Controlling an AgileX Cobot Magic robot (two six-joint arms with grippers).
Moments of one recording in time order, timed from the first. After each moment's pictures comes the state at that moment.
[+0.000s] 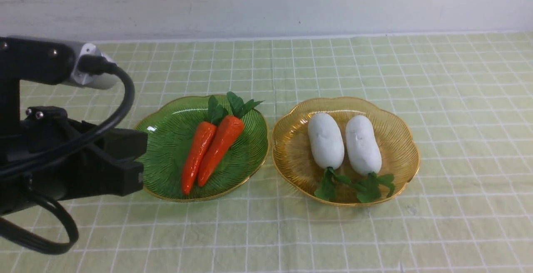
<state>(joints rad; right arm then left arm) 0.16 0.10 -0.52 0.23 0.22 -0.15 -0.41 0.87 -0.81 -0.19 0.56 0.02</state>
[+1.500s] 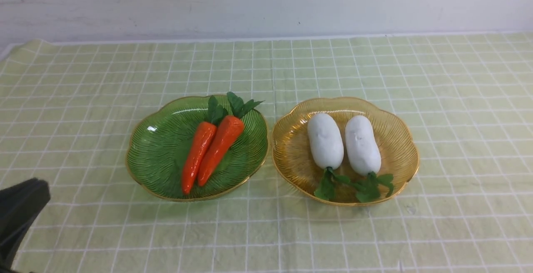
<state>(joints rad) 0.16 -0.02 -0.37 0.24 0.15 -0.16 -0.24 0.27 -0.34 -0.04 0.38 0.07</state>
